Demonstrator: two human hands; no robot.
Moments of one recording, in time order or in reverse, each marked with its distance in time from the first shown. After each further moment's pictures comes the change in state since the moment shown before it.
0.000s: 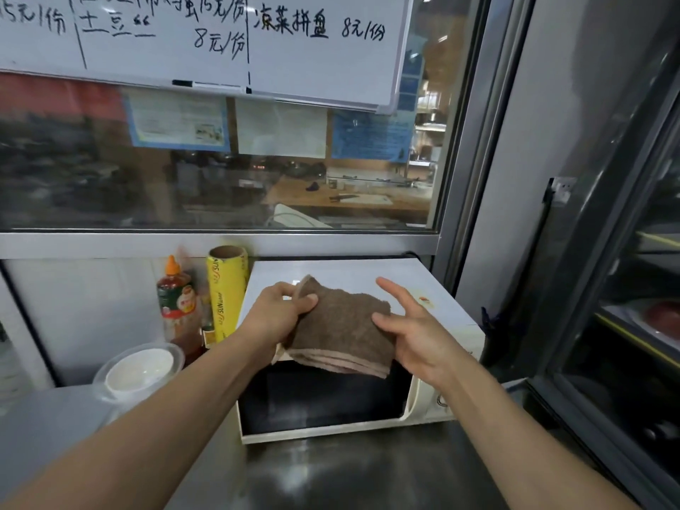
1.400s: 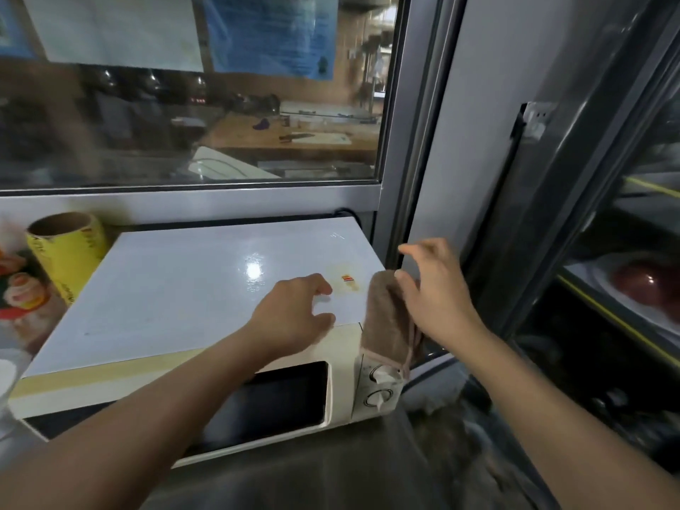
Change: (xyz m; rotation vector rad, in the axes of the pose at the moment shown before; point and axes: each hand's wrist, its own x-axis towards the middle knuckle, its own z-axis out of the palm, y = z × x) left_hand 0.107 -0.044 0.176 0.974 -0.240 0.331; right_hand 0.071 -0.034 -0.190 -1.410 0.549 -0.349
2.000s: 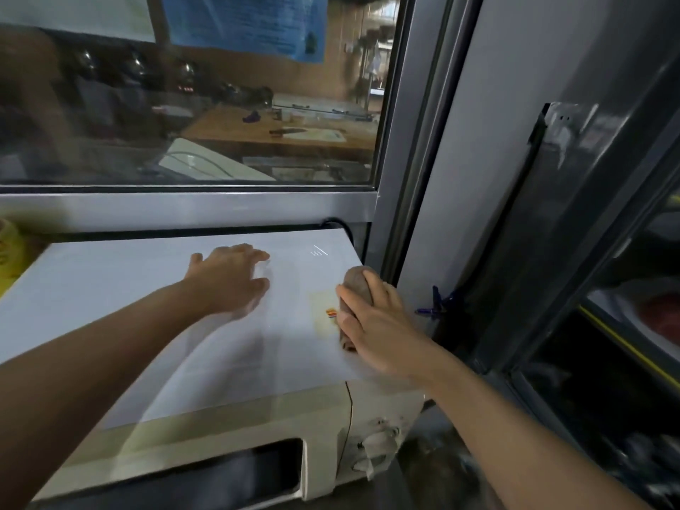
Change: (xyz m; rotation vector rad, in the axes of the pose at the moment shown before) left_hand 0.127 -0.071 -0.020 0.412 -0.063 -0.117; right_hand 0.059 0.021 0.078 -0.097 -0.591 -0.043
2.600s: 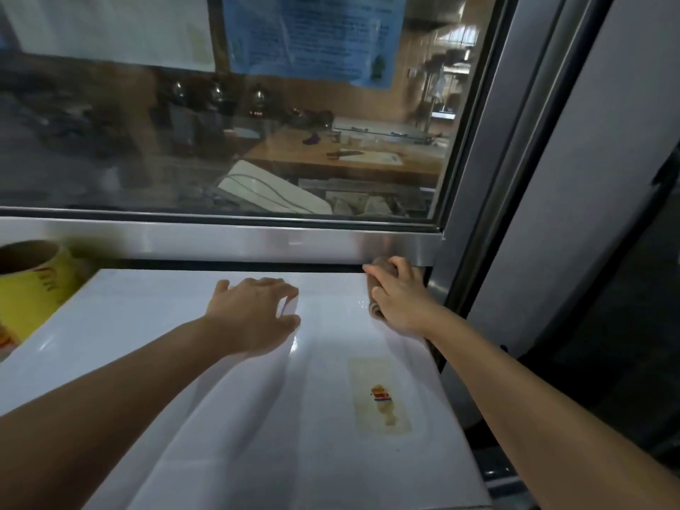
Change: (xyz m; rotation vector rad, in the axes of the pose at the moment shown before) left_hand 0.031 -0.021 0.002 0.056 0.017 -0.065; right_hand 0.159 0.009 -0.025 0.015 0.081 -0.099
